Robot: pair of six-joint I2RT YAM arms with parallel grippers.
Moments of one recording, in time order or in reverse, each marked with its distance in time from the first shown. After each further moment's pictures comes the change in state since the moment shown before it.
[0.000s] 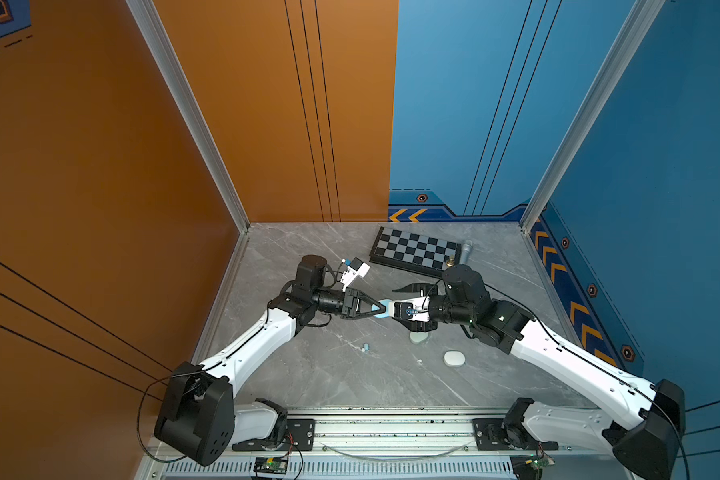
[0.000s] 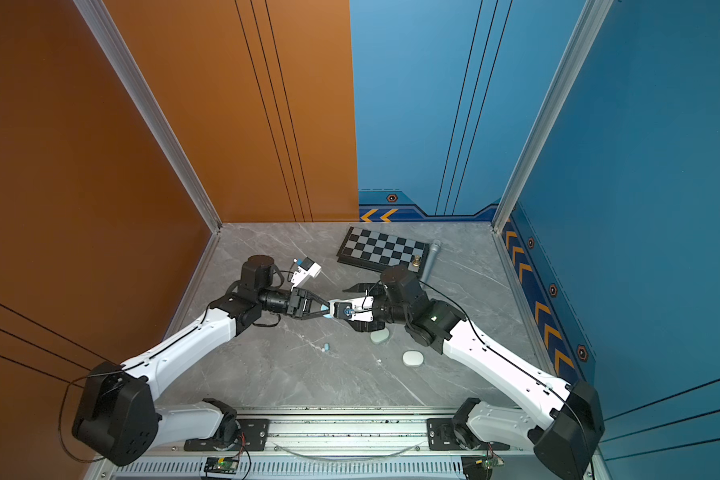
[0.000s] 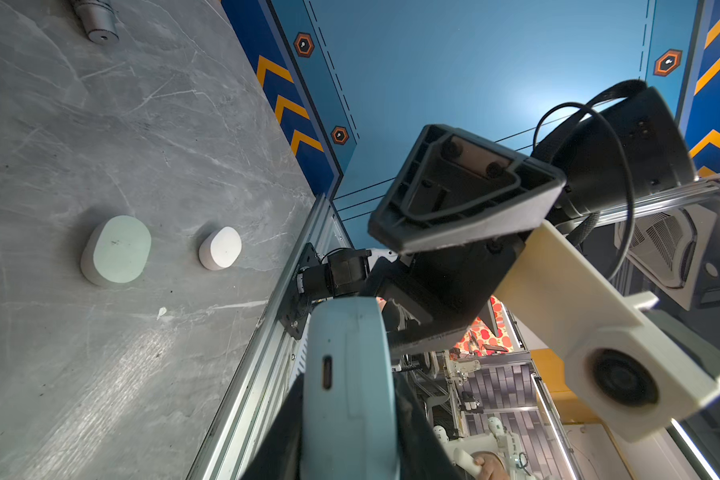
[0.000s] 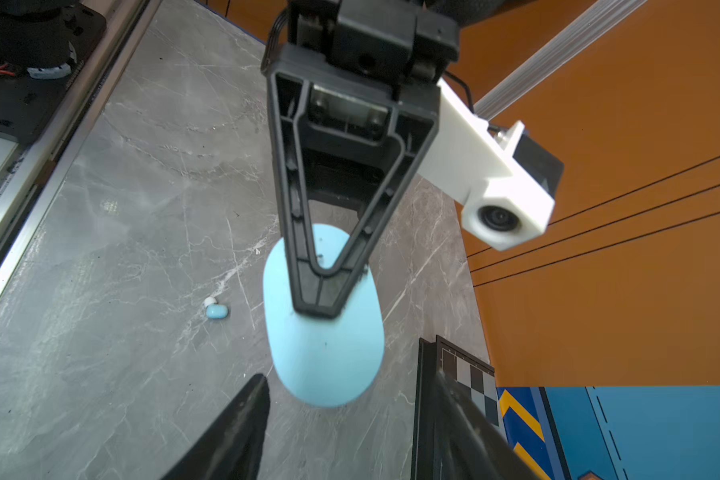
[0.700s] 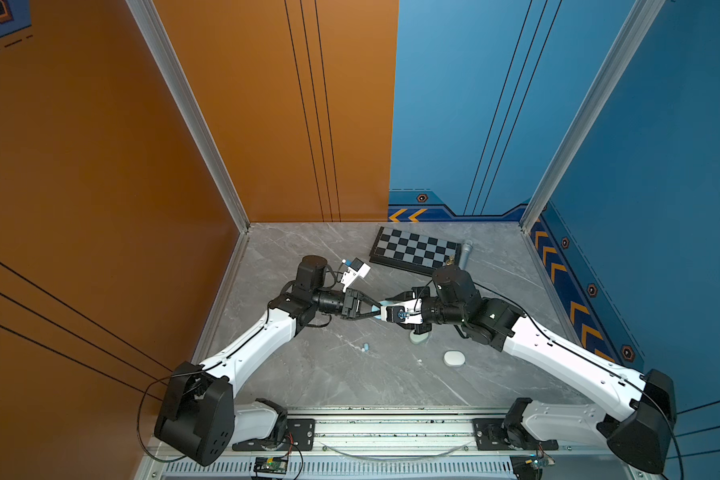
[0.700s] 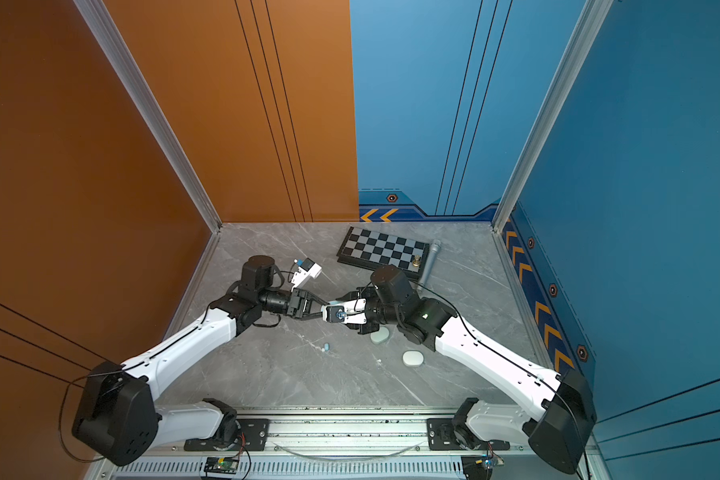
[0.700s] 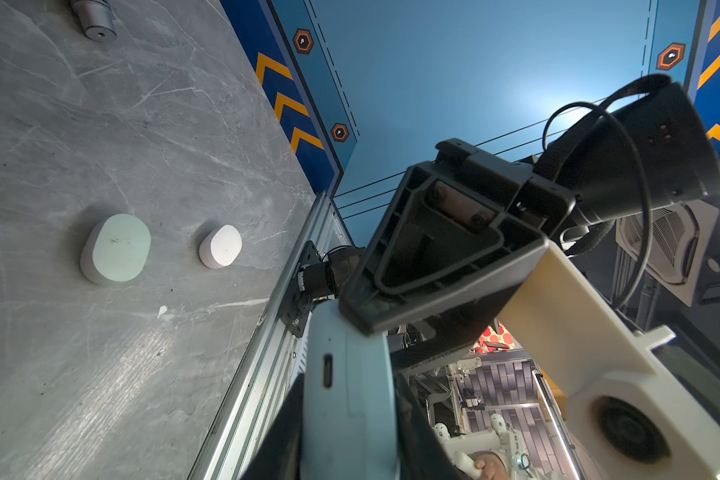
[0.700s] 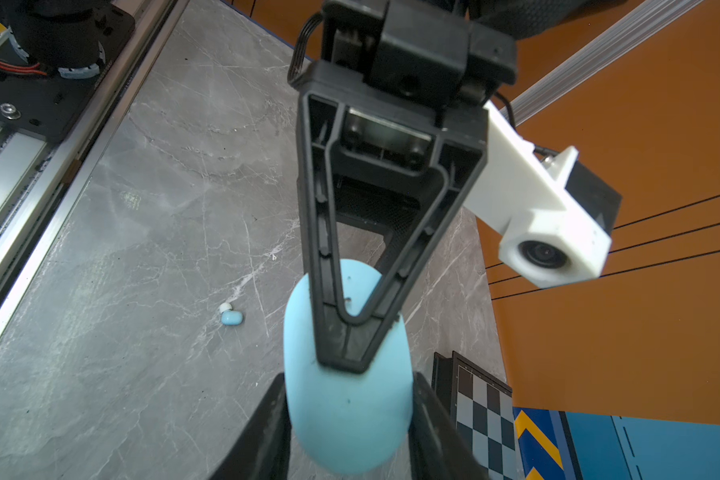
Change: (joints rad) left arm -0.003 0.000 -0.002 -0.010 0.000 0.018; right arm 0.033 0.039 0.023 -0.026 0.001 -0.019
